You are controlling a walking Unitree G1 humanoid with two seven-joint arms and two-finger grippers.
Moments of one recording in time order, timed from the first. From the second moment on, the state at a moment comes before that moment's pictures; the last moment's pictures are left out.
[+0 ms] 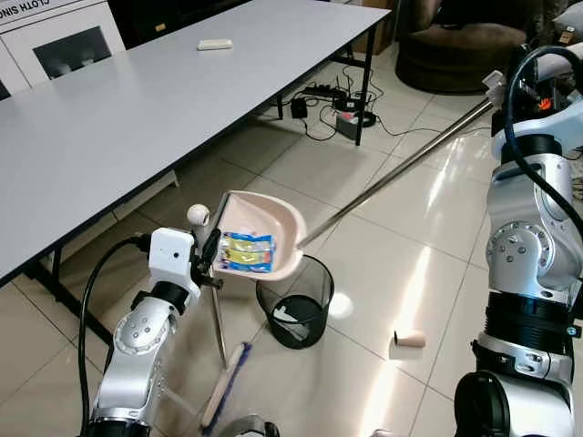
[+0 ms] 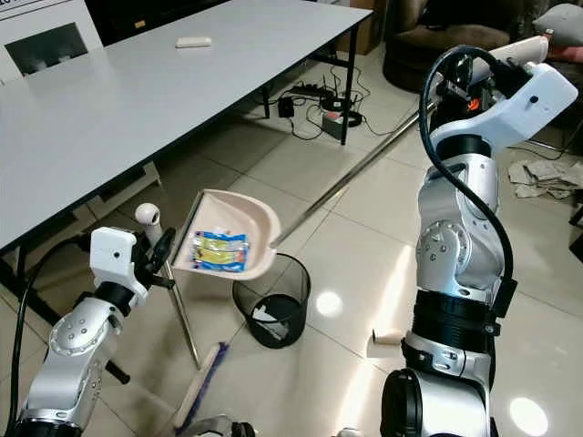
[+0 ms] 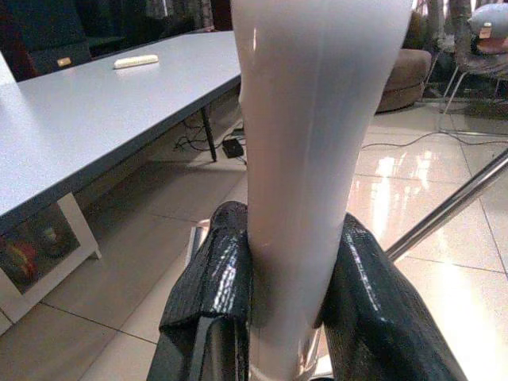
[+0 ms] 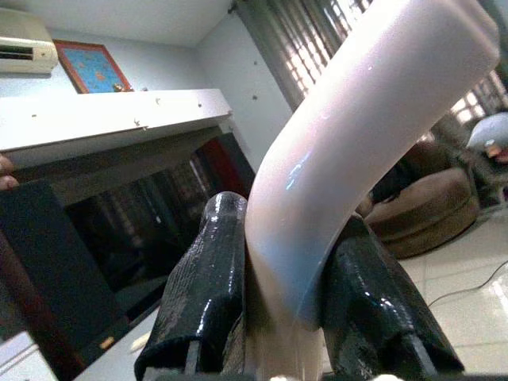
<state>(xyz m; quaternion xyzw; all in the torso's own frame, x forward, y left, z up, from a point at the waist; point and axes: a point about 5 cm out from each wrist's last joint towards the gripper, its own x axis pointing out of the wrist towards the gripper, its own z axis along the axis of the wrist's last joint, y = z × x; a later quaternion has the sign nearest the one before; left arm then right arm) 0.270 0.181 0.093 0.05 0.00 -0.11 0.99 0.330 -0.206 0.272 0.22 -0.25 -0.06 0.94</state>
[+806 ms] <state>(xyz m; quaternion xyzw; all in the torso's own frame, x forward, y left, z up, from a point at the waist) 0.269 0.183 0.091 0.05 0.02 -0.12 0.99 0.335 -0.202 0.250 0.11 -0.26 -0.07 0.96</state>
